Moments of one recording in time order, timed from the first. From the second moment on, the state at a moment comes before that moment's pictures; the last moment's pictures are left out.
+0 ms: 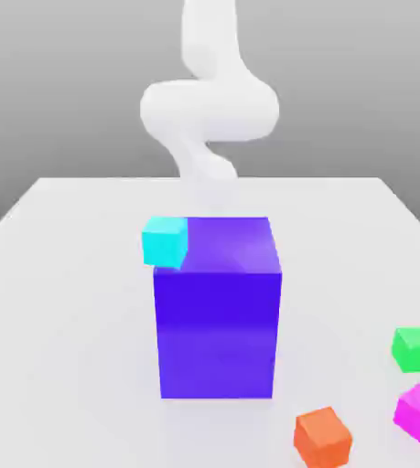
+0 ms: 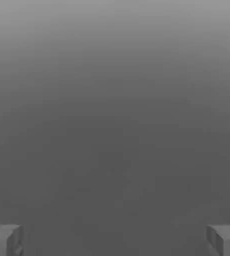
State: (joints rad) arm 0.02 -0.71 0.03 -2.30 0.00 2.33 0.80
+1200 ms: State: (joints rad) arm 0.35 0.49 0.21 -2.31 -0.28 2.78 0.97
